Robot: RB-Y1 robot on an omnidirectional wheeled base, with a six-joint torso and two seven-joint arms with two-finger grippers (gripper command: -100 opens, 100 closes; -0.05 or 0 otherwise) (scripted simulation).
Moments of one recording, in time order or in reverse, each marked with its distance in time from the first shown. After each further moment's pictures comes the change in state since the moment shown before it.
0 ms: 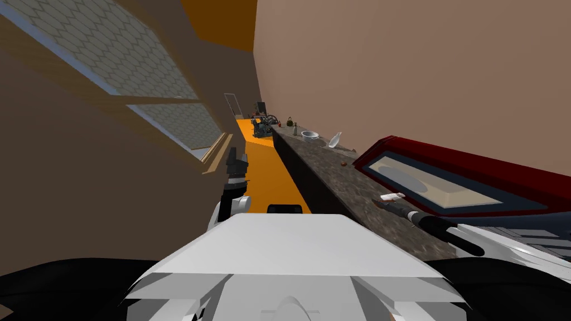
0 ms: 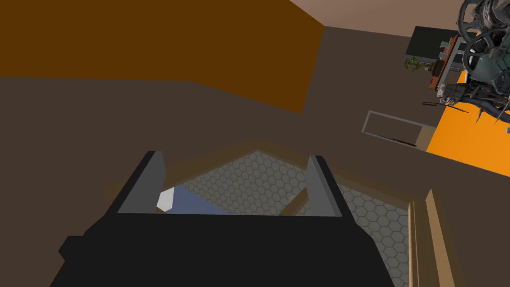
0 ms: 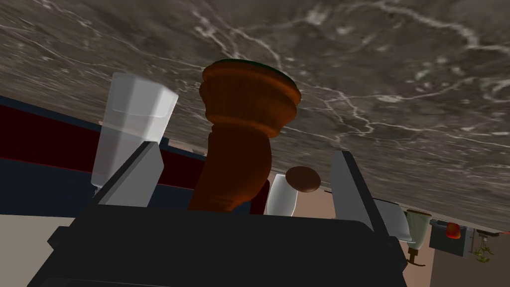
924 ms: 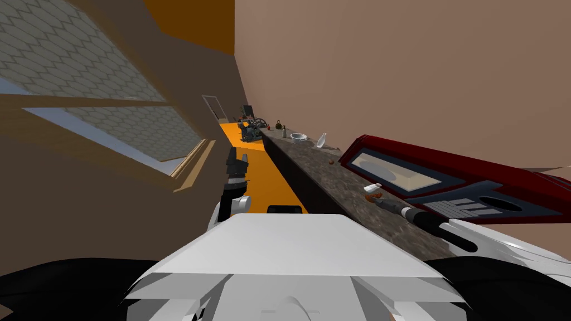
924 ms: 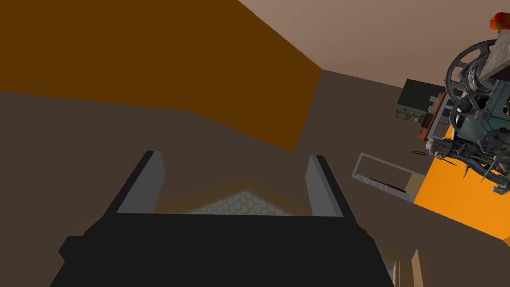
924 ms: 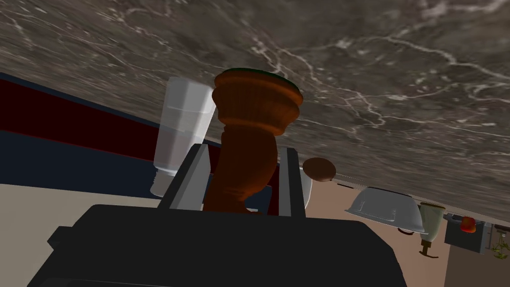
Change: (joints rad) left arm 0.001 0.000 0.000 0.000 0.000 0.000 0.000; right arm 0.067 -0.026 -0.043 -0.139 0.025 0.020 0.024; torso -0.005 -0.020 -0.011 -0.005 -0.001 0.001
